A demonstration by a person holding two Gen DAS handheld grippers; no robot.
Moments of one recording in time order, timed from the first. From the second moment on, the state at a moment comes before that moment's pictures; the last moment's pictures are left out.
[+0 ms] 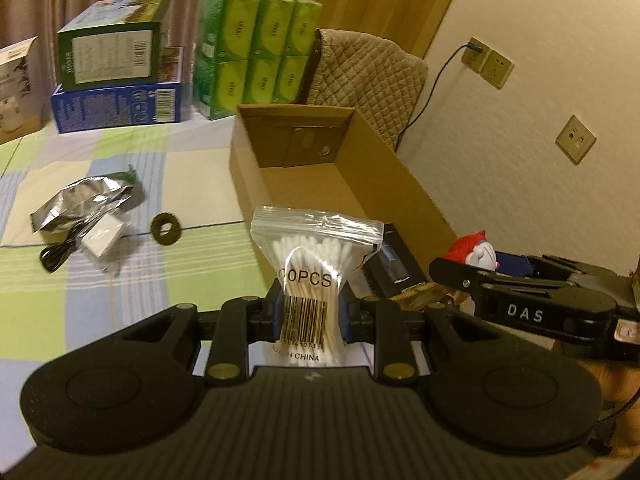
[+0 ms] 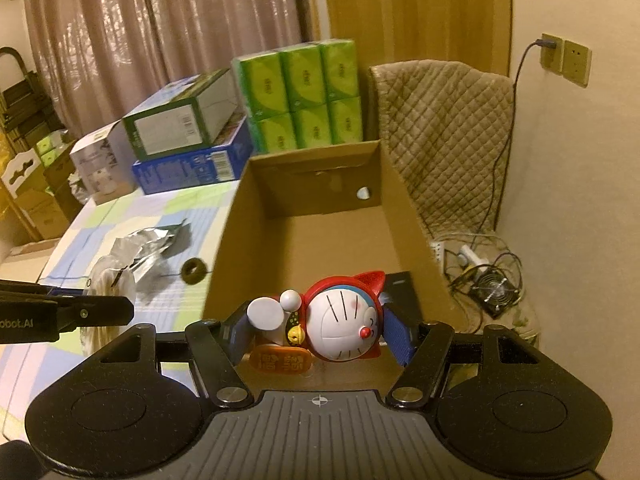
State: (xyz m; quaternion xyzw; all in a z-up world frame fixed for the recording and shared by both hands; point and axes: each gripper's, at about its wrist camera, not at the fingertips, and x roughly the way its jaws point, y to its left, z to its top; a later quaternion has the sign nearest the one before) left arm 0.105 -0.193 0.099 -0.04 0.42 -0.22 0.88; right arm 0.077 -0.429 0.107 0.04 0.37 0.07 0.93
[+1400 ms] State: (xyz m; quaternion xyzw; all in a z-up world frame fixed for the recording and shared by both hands) left arm 0.148 -0.213 0.079 -0.05 0.41 -0.21 0.88; right arm 0.120 -0.449 0.088 0.06 0.38 0.06 0.92
